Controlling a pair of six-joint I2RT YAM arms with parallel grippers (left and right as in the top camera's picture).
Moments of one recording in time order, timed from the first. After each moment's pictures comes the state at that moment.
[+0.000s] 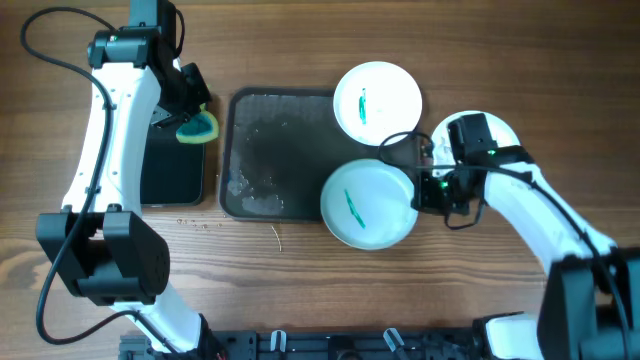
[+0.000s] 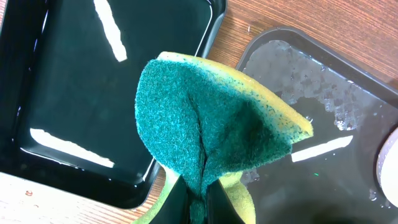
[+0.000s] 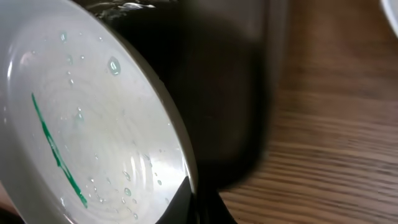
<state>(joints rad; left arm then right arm) -0.01 1.87 1.78 -1.25 -0.03 -0.42 0.18 1.53 0.90 -0.76 -0.36 0.29</state>
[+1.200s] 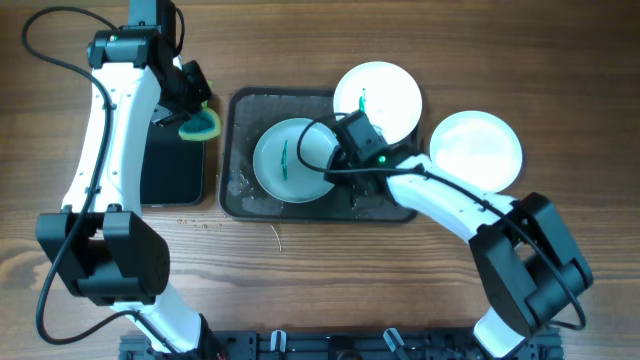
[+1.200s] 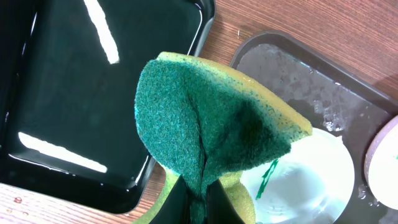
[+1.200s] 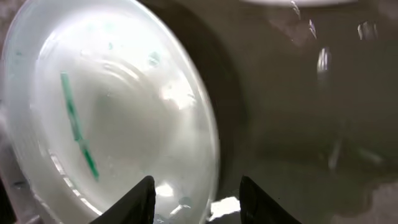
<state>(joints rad) -0.01 1.87 1.78 -1.22 0.00 -0.42 0.61 1.81 1.10 -0.39 -0.07 0.92</state>
